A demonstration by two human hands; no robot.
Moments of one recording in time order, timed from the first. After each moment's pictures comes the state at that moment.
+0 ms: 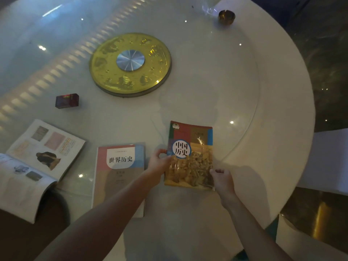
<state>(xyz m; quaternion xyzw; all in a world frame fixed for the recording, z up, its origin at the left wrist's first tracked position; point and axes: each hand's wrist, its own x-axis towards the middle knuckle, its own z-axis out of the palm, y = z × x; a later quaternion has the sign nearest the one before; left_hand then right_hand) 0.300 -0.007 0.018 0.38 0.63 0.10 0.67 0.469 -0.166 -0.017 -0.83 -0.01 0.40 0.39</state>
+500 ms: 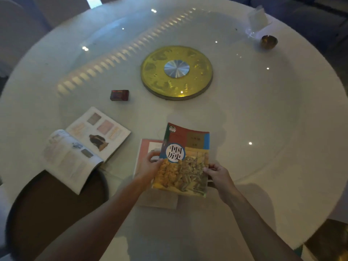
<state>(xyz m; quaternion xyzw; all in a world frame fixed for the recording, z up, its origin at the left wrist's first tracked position) 0.129 0.005 0.052 0.38 0.65 0.23 0.61 0.360 -0.095 0.023 -0.71 -0.15 0.56 0.39</state>
